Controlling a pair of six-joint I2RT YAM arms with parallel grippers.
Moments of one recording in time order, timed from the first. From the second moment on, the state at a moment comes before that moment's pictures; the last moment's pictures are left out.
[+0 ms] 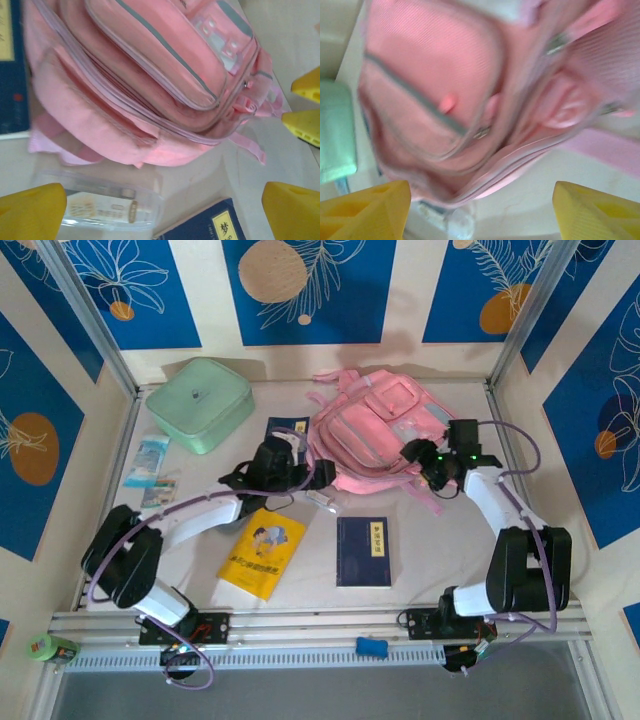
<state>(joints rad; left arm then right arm) -0.72 1.56 0.97 0.02 0.11 -0.63 -0.04 1.40 0.94 -0.48 -0.36 0.77</state>
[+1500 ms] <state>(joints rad) -0.67 2.08 1.50 -0.03 0.10 -0.51 -0.19 1.47 0.86 -0.34 -0.45 0.84</state>
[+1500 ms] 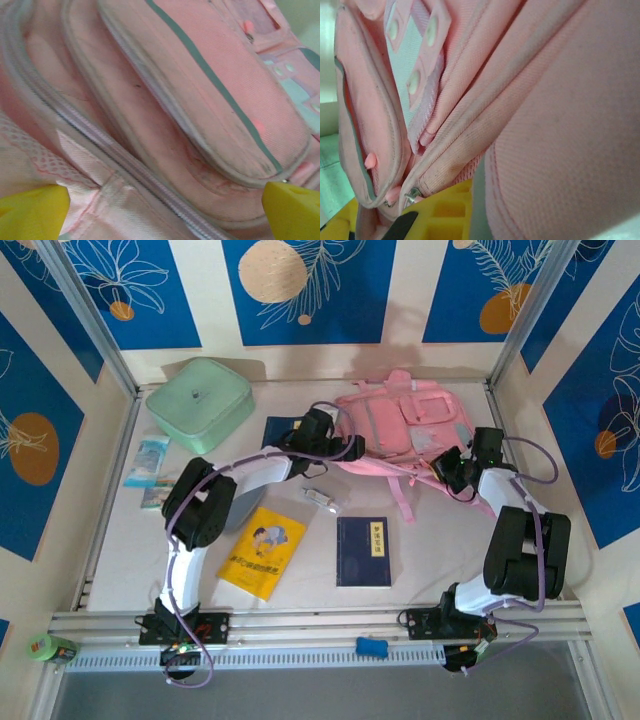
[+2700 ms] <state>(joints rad) -1.09 2.20 1.73 -0.29 -0.20 -0.42 -0.10 1.40 0.85 -0.42 -0.38 1.09</state>
